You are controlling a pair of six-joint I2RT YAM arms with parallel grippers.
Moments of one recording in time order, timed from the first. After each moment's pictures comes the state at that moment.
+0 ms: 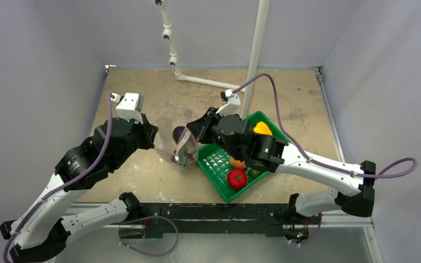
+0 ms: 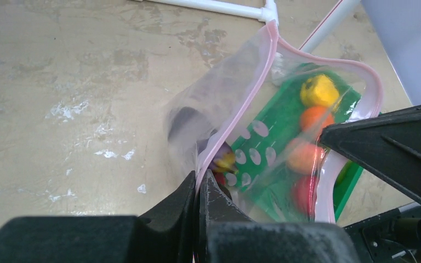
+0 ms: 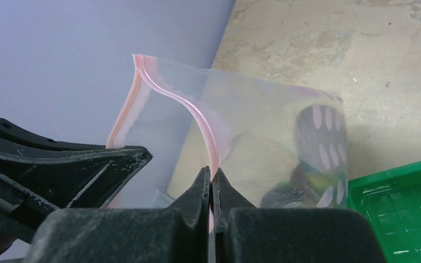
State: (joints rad) left arm -0.84 0.82 1.31 -0.94 -0.46 -0.46; right arm 1.19 1.30 1.32 -0.26 0.51 0.89
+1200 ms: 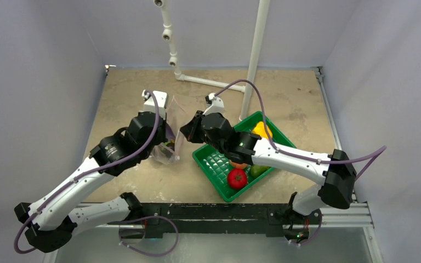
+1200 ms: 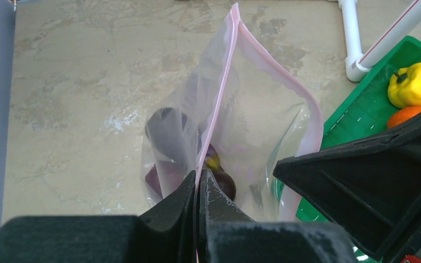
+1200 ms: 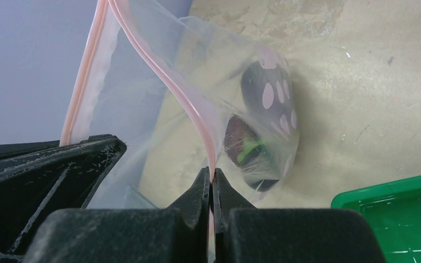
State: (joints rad) left arm -0.84 0.94 1.19 -0.79 -0.64 -0.30; right arm 1.09 1.49 1.23 -0.06 0.36 0.91
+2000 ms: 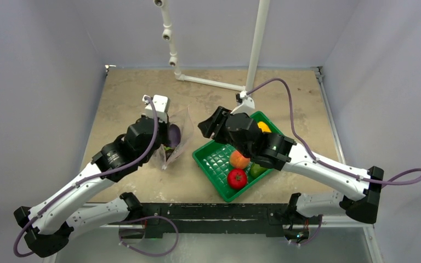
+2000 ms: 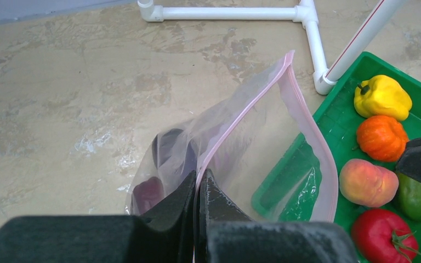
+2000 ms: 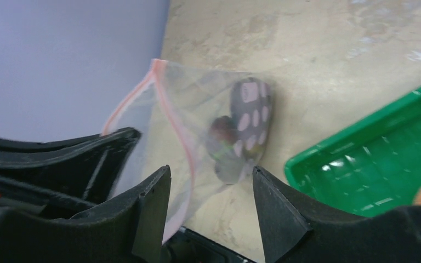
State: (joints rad) left arm -0.84 0.87 1.04 -0.58 -0.57 -0.25; right arm 1.09 1.24 1.22 -0.36 0.49 0.99
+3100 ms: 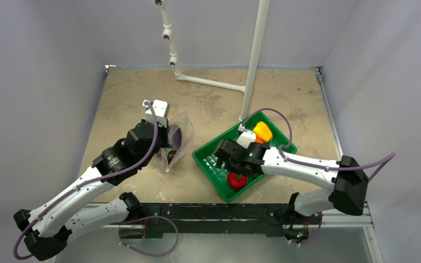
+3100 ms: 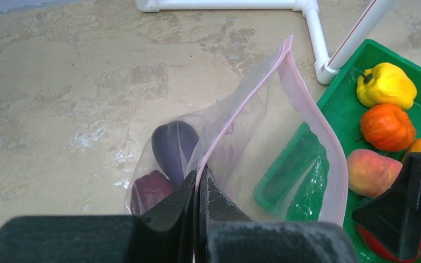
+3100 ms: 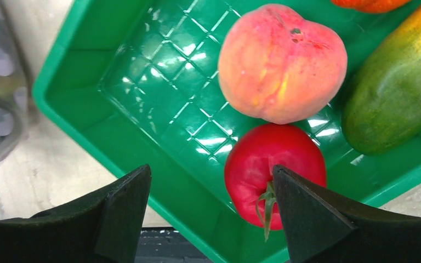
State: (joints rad) left arm -0.84 0.82 0.95 -0.54 -0.55 -0.25; right arm 1.09 1.35 0.99 -0.81 0.45 1.30
